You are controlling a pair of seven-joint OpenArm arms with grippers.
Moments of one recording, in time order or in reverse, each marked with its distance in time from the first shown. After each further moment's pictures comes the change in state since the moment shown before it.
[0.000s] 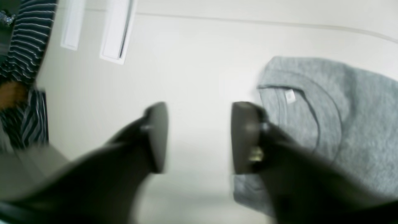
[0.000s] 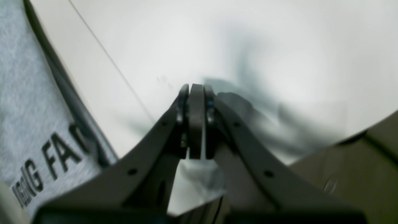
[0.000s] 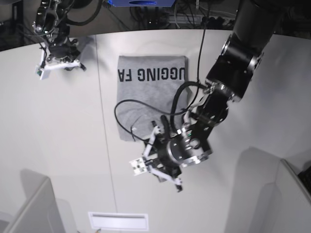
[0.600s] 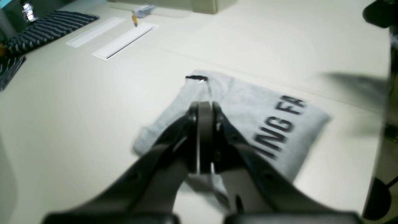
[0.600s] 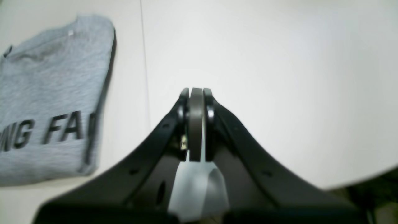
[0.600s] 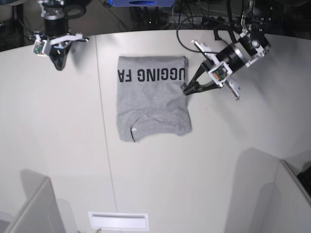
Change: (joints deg) left arm 55.0 -13.4 -29.7 15.2 1.3 0.1 -65.6; right arm -16.5 -3.9 2.5 0.0 -15.2 27.3 45.1
